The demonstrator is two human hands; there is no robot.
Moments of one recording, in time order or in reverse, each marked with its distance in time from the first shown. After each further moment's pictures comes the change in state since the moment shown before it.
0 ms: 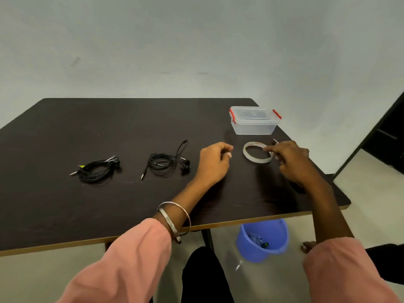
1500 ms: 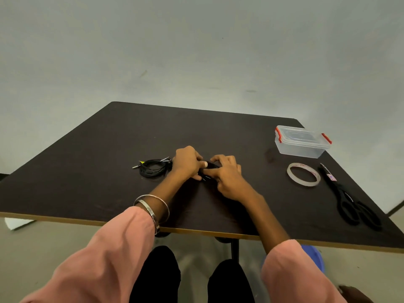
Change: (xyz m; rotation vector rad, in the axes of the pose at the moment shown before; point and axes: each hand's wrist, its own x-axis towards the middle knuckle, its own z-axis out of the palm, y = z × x) left_hand -0.007 -0.068 -0.143 0.158 0.054 -0.523; right_hand -0.012 -0.208 0.075 0.048 -0.183 -0.654
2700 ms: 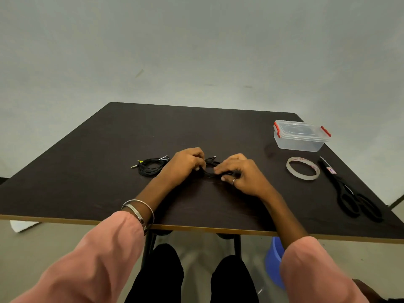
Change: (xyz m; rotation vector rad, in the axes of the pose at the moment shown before) left_hand 0.006 -0.037 -0.009 0.448 0.019 0.779; right_hand -0.021 0.043 -0.005 0.419 0.184 -0.091
